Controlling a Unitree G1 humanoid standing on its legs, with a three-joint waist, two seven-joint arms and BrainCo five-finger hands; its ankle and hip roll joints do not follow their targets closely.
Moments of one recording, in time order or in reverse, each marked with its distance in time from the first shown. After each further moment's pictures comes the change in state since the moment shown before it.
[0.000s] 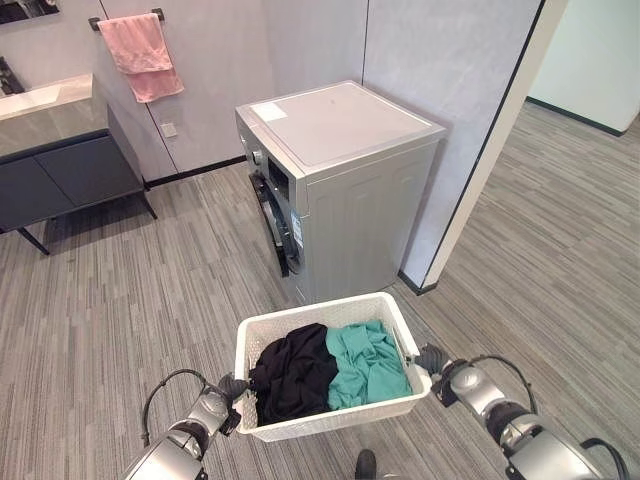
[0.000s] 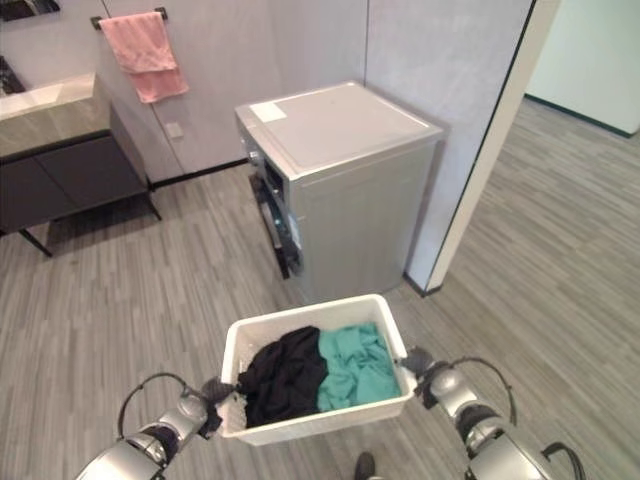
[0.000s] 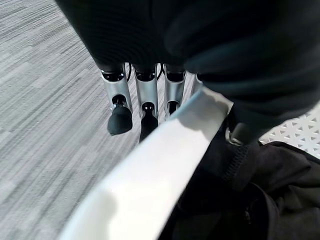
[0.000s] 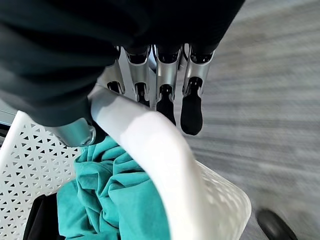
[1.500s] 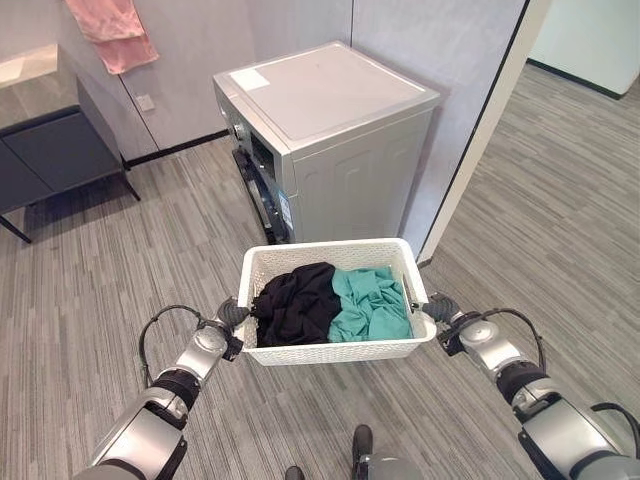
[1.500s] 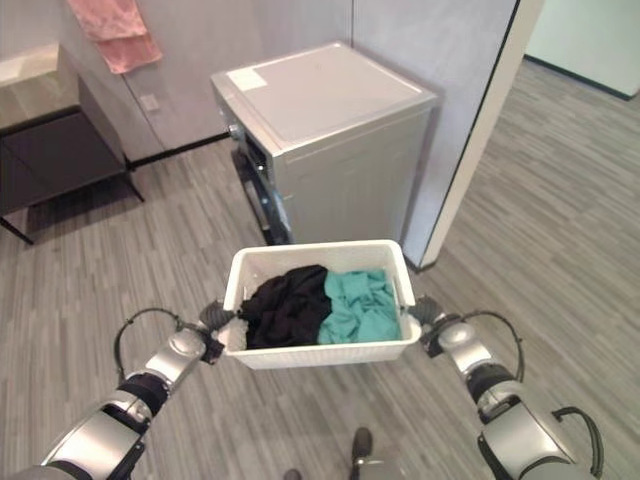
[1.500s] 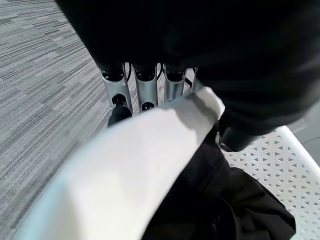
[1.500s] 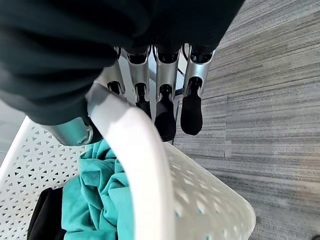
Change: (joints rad) left arm -0.133 0.173 -0.004 -0.345 -0.160 0.040 0.024; right arm -0.110 -0.066 -0.021 -0.138 0.141 0.039 -0.003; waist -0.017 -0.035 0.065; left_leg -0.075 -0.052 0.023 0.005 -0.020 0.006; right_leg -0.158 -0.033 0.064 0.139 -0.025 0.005
